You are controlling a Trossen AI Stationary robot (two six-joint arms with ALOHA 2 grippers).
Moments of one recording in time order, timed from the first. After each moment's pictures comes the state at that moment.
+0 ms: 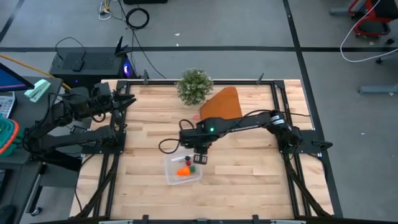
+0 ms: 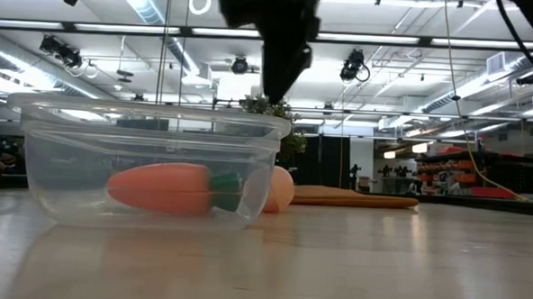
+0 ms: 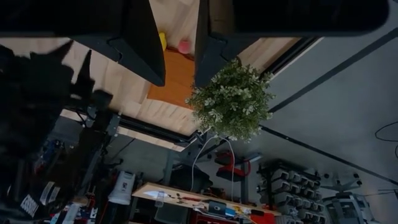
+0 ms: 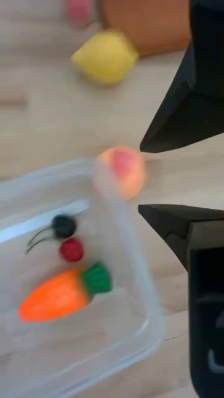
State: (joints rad) left arm 0.33 0.43 0.90 -0.68 -0.14 -0.15; right arm 0.13 2.15 2.09 -1.27 0.03 0.27
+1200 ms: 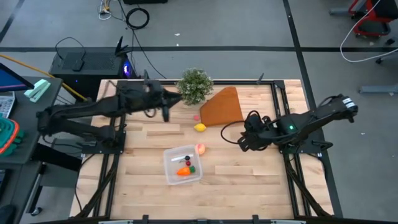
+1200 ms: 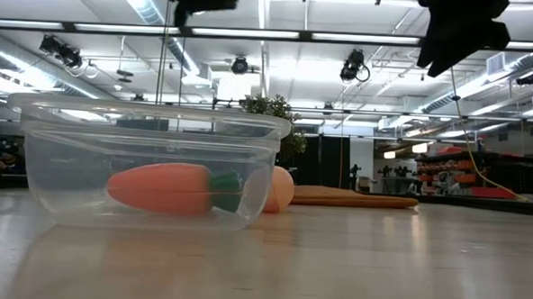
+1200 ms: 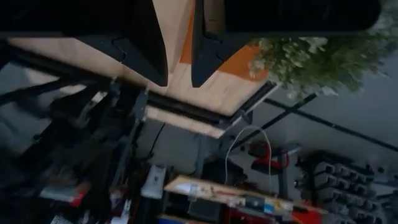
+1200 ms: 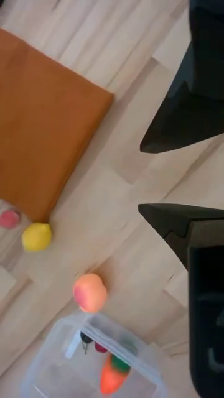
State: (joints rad) left arm 0.21 1.08 0.90 0.03 -0.13 -0.19; right arm 0.35 1.19 1.10 -1.08 0.50 1.12
